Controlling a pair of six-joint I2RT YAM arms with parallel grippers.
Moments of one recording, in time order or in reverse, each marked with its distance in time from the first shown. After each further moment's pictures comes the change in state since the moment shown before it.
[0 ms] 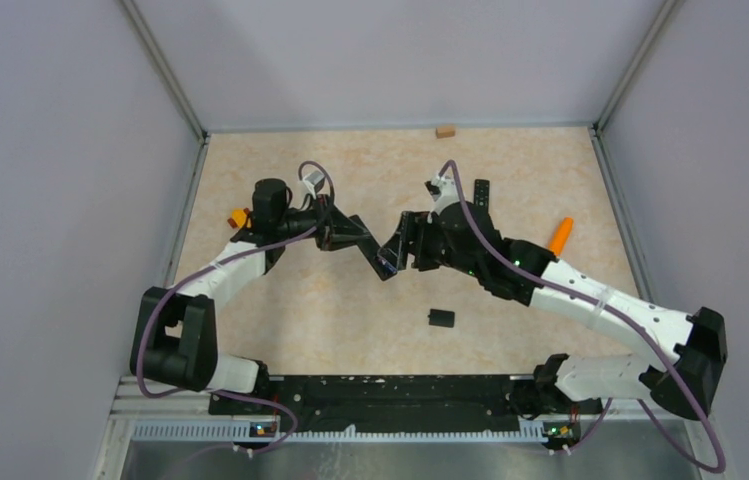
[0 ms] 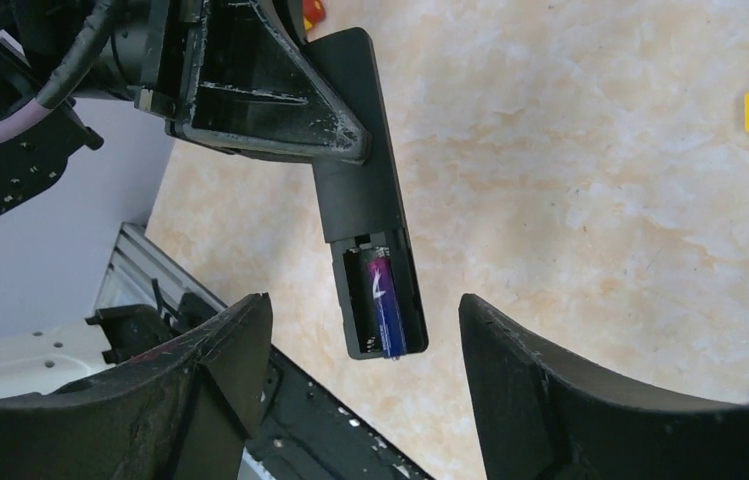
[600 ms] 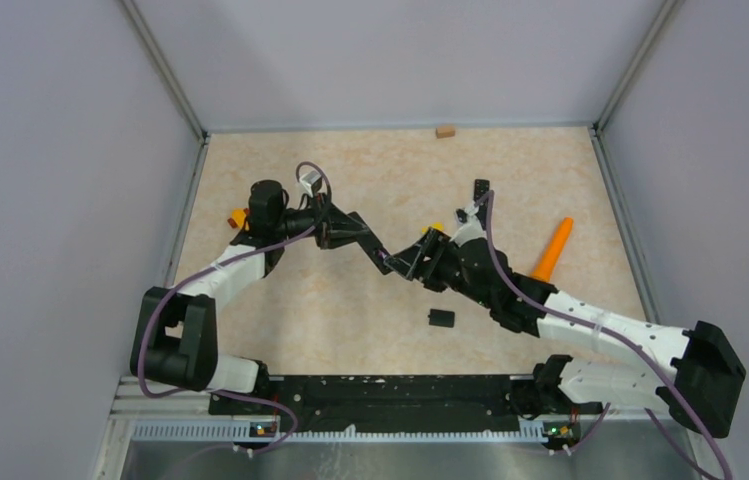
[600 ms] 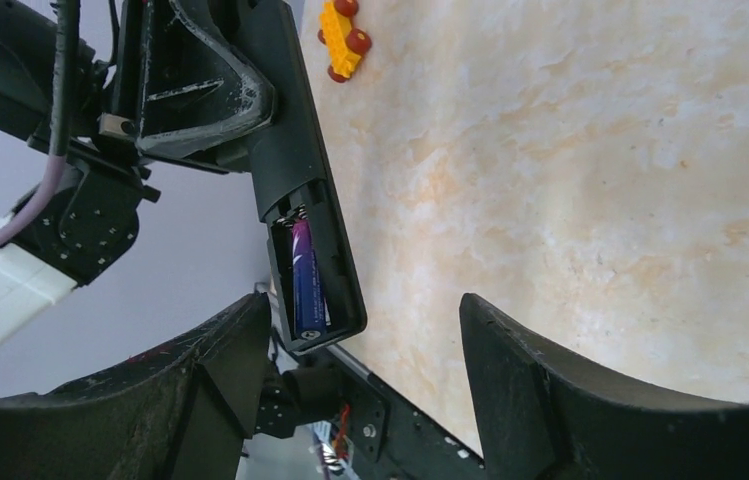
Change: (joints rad) left arm 0.014 0.000 -0.035 0.135 0.023 -0.167; right arm 0.000 -0.156 -0.404 0.398 0.026 0.390
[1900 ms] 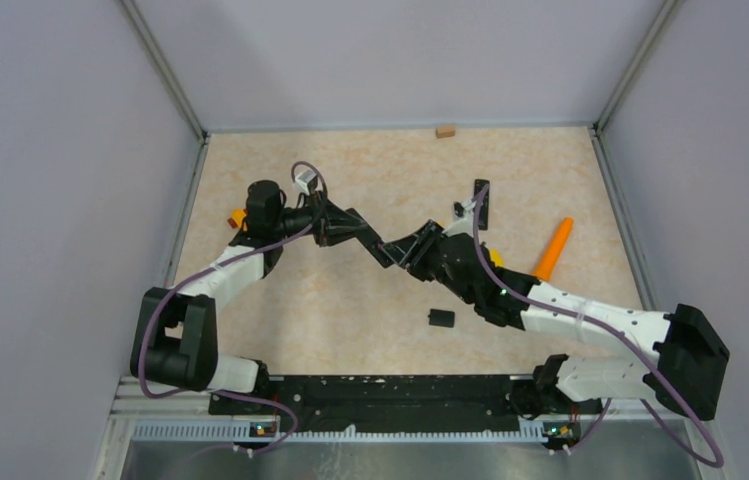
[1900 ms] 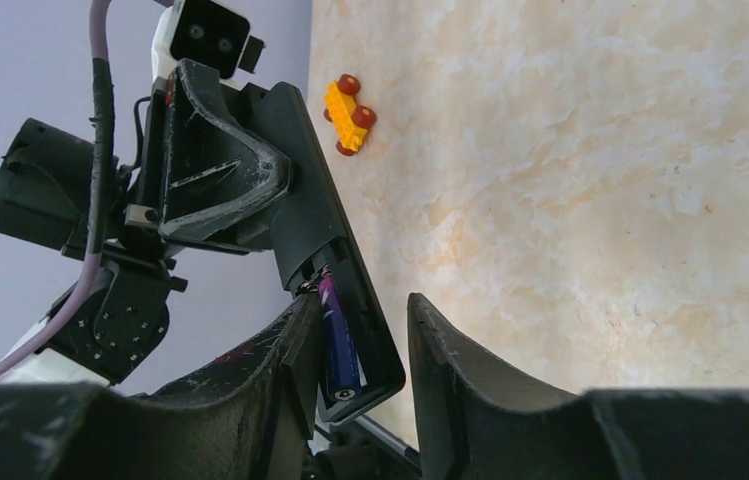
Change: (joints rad) left arm 0.006 -0.002 -0.011 0.047 -0.031 -0.071; right arm 0.048 0.112 0.078 0.040 0.188 0.109
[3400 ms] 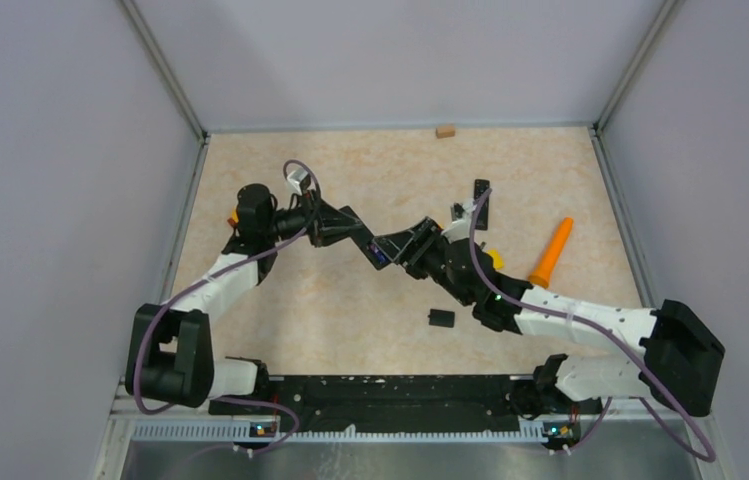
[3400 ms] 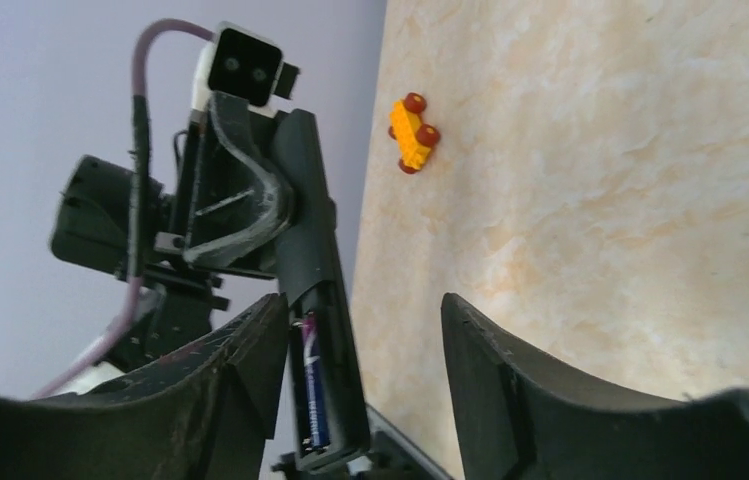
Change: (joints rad) left arm 0.032 -0.069 -0.048 0.108 0.002 -0.091; right arm 0.000 0.055 -0.063 0.285 -0.014 0.039
